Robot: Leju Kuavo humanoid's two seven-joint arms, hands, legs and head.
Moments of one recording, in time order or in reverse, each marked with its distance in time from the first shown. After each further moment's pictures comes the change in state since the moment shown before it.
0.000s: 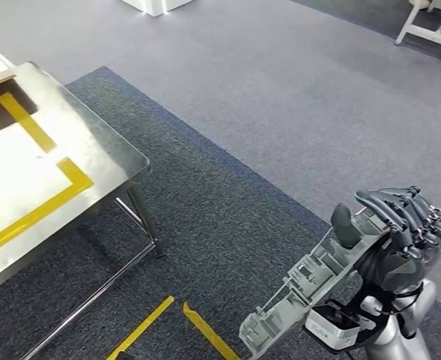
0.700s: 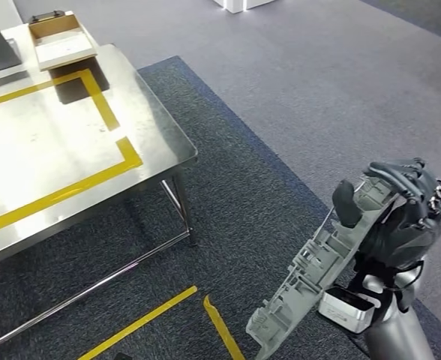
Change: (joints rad) left arm -0.001 0.008 -0.003 0.000 0.022 -0.004 0.005; right arm -0.114 -0.012 0.054 0.033 -0.168 0.009 0.017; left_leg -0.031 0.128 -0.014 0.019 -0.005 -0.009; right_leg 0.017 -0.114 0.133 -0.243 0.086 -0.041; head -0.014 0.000
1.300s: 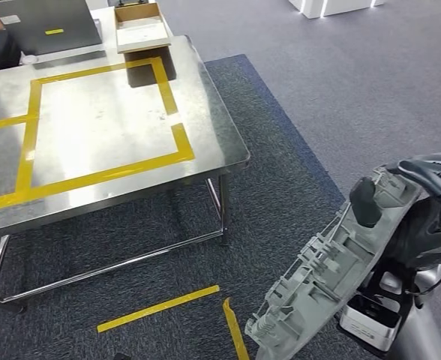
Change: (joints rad) left arm 0.006 -0.005 0.003 0.000 0.022 0.015 -0.015; right arm -0.062 -0.041 0.021 -0.041 -0.066 0.035 -0.027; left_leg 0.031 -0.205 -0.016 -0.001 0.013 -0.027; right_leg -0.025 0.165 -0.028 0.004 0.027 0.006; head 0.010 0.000
